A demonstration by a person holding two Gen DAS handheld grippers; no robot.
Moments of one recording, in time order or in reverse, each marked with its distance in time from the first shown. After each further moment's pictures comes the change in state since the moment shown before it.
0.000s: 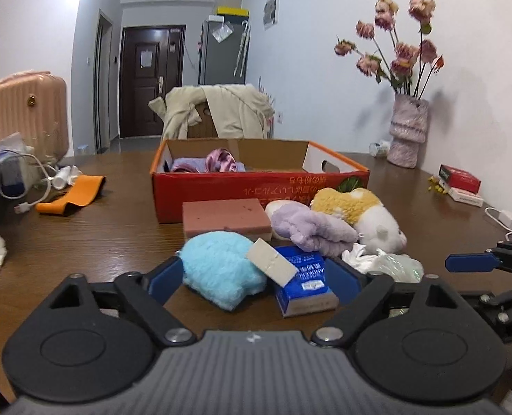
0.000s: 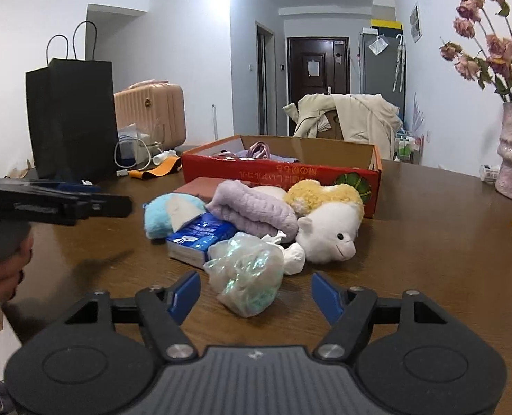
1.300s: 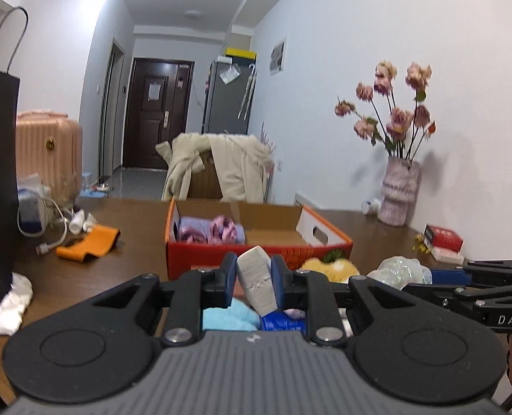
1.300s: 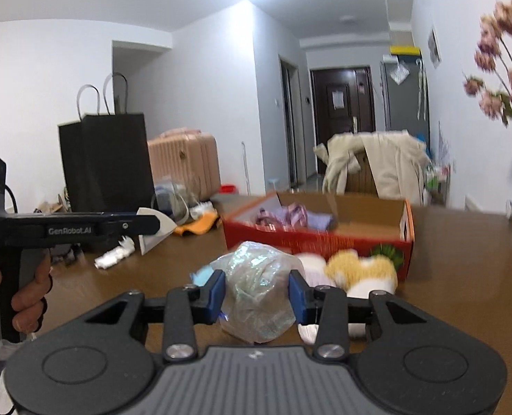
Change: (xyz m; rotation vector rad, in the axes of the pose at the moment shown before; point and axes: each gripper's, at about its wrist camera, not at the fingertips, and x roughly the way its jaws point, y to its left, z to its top) left arm -0.079 0.005 0.051 -0.061 -0.161 -0.009; right arm -0.038 0.023 0.065 0.001 -0.150 0.107
